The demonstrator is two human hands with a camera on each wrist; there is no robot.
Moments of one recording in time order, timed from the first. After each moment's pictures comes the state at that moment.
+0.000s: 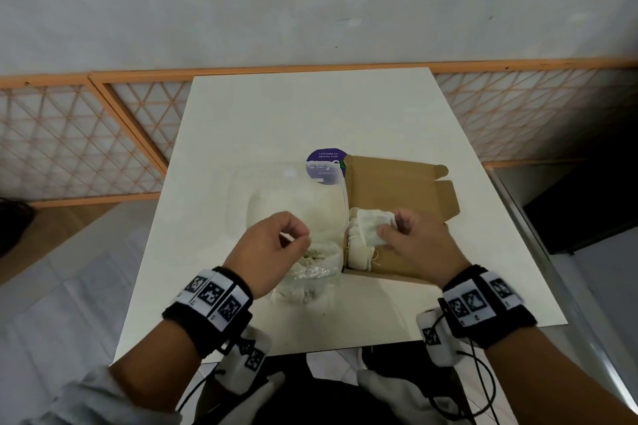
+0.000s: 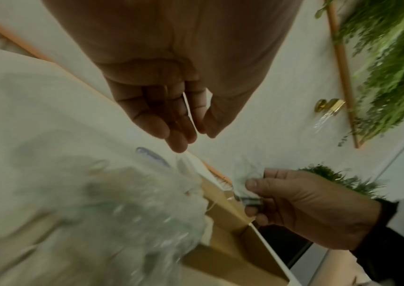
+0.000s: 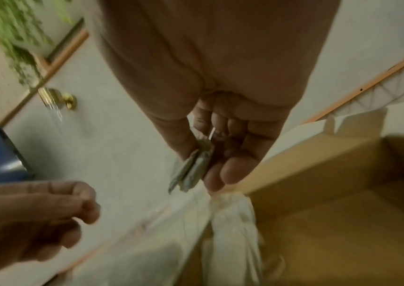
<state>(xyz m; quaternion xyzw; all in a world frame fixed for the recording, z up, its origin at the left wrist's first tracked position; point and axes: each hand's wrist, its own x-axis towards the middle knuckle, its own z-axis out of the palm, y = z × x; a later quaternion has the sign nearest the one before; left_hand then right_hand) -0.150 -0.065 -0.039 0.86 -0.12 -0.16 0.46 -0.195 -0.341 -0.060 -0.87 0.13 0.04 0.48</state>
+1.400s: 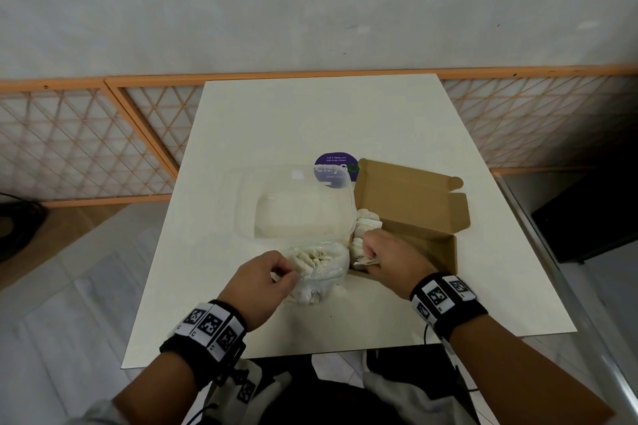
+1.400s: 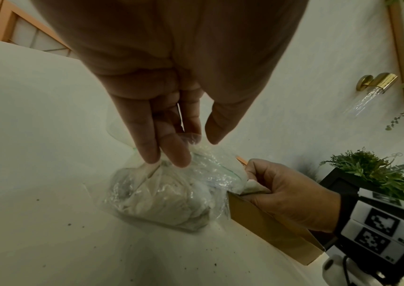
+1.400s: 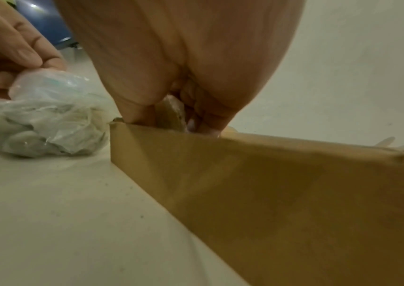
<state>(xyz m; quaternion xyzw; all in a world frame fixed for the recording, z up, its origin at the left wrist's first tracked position) -0.173 -0.029 -0.093 0.89 -0.06 -0.21 0.39 -0.184 -0.318 -0.111 -0.97 -0.05 0.12 0.20</state>
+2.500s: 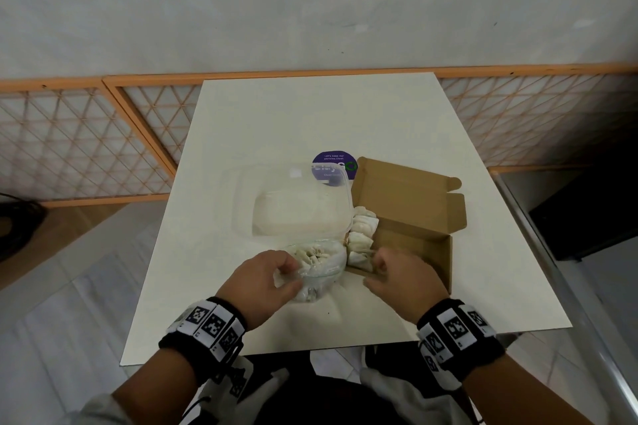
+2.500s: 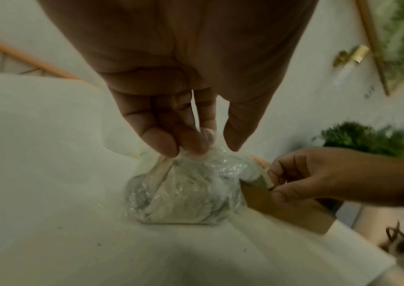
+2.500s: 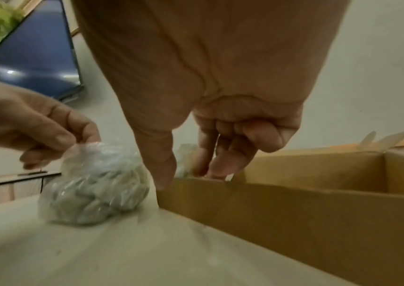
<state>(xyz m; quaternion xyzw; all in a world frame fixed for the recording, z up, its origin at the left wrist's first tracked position) -0.176 -0.030 -0.085 0.91 -0.16 -0.19 0.33 -0.226 -0.309 -0.095 -0.97 0.08 0.12 0.19</state>
